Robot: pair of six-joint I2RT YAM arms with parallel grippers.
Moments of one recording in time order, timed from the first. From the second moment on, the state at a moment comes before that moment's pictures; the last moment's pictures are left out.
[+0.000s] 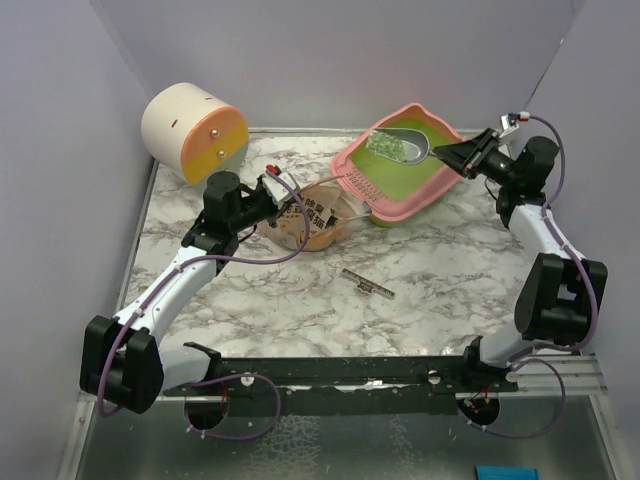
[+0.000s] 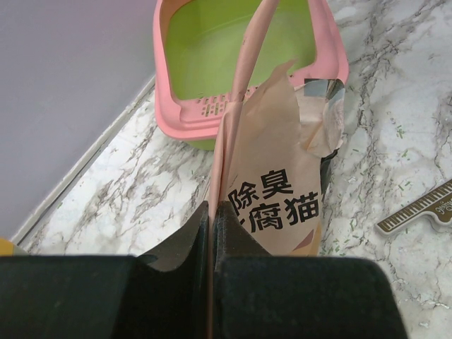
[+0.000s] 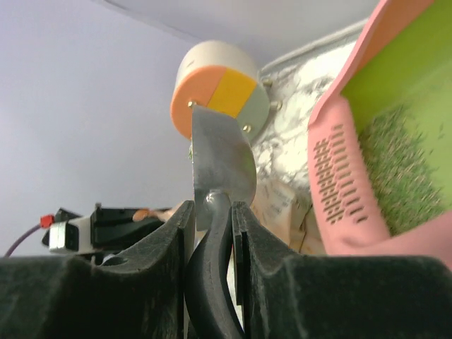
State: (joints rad) left arm -0.35 1.21 0.86 0.16 0.57 0.39; right arm -0.19 1.52 1.00 0.53 -0.99 1.08
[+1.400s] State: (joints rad) left arm -0.35 1.23 0.86 0.16 0.58 0.38; right arm 0.20 1.54 1.52 -0.17 0.22 -0.09
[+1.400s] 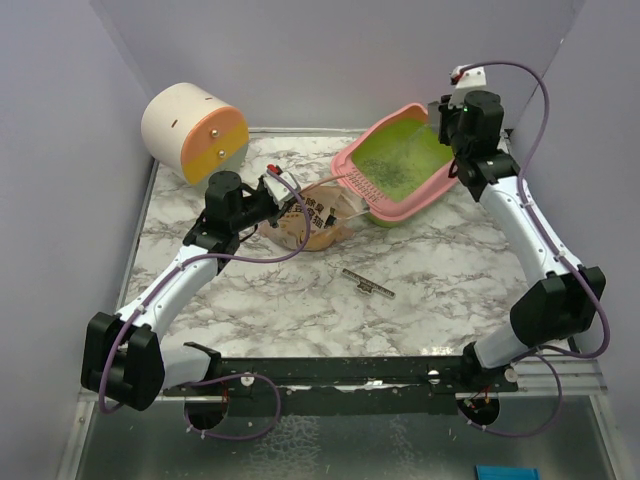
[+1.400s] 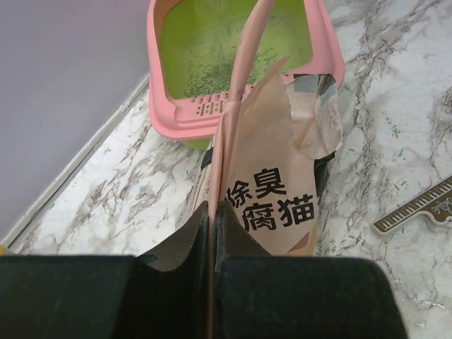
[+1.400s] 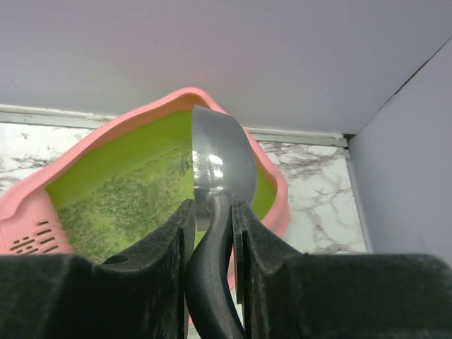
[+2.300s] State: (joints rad) left arm -0.35 1.23 0.86 0.16 0.58 0.36; right arm 0.32 1.40 1.59 -0.58 -0.27 0.12
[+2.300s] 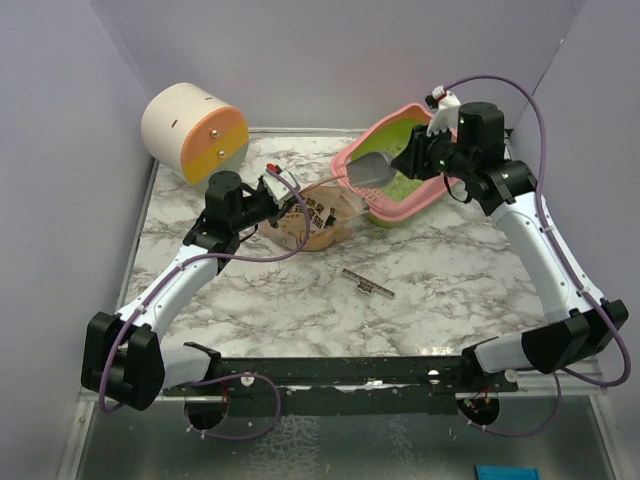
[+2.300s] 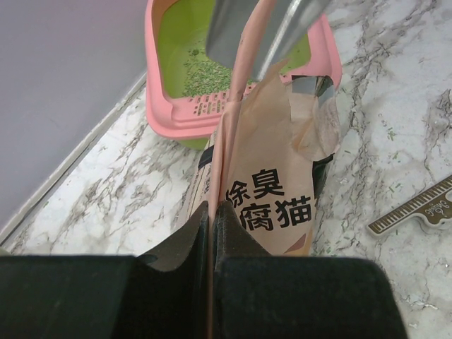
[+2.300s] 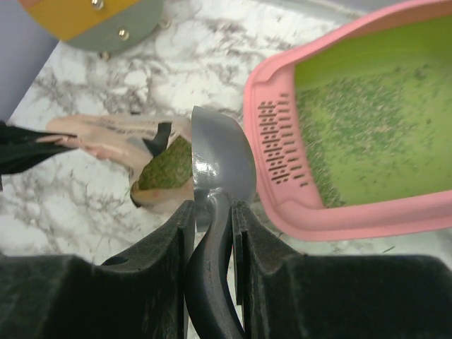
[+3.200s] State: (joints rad) left arm -0.35 1.20 0.86 0.14 0.60 0.35; right arm 0.48 1.60 1.50 -0.57 -0.29 0.16
